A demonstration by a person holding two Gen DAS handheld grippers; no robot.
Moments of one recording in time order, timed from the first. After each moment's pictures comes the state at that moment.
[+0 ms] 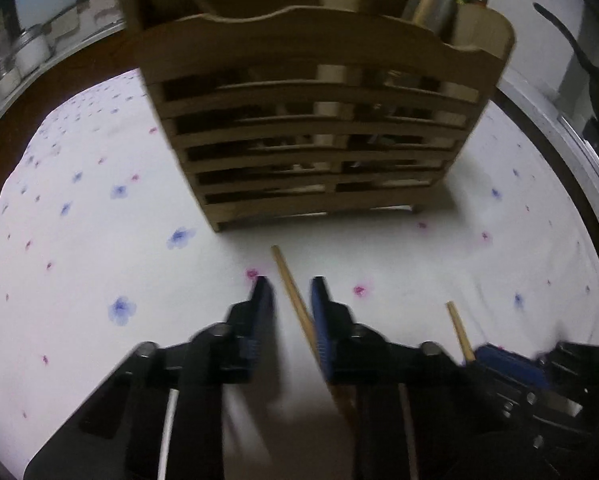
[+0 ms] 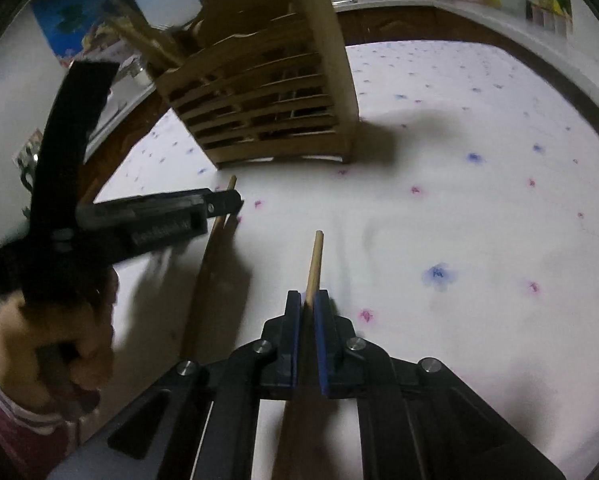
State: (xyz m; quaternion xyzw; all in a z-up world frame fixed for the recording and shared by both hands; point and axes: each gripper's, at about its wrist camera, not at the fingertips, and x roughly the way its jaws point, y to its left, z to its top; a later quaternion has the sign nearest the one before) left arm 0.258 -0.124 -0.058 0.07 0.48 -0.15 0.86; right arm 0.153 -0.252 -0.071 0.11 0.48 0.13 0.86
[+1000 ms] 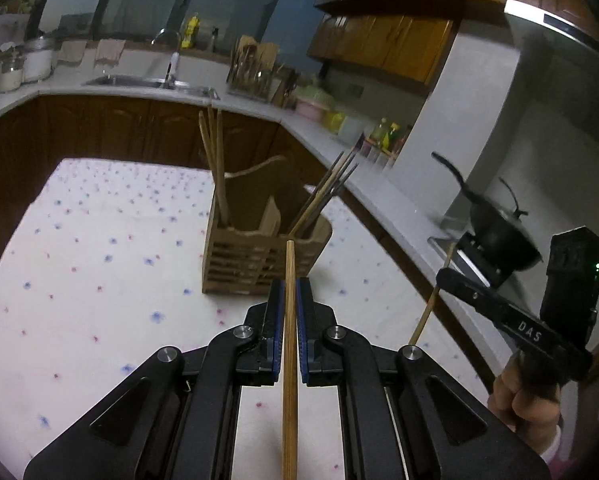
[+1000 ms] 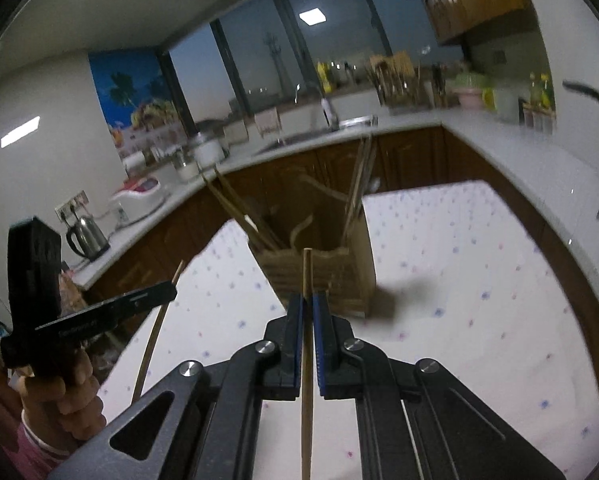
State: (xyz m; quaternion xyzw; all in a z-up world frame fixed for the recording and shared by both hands) left arm 0.145 -0.028 0.104 -0.11 0.31 -0.26 0.91; right arm 0.096 -0.269 0.085 0.12 0.28 0.14 0.94
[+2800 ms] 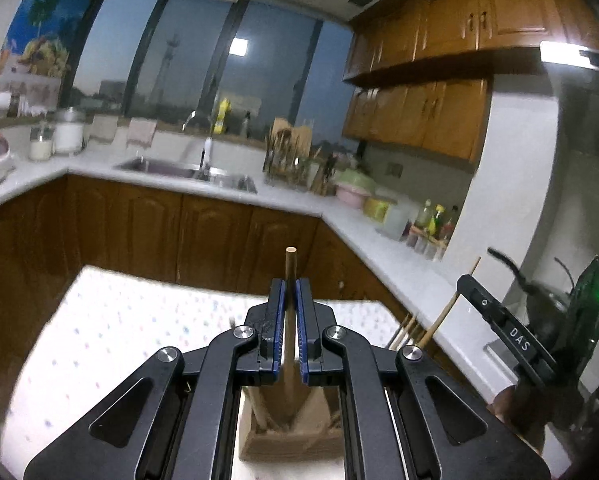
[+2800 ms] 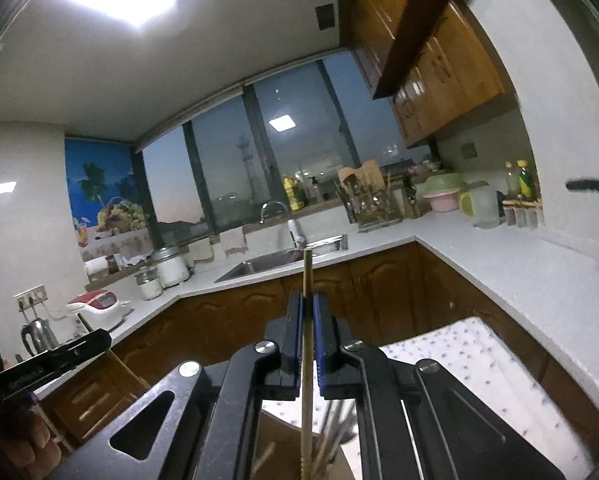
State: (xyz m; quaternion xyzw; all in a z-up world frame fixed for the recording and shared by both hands) left arm 0.263 -0.040 0.154 -0.11 0.18 -0.17 0.96; right arm 0.226 -0.284 0.131 0.15 0.08 0.05 0.98
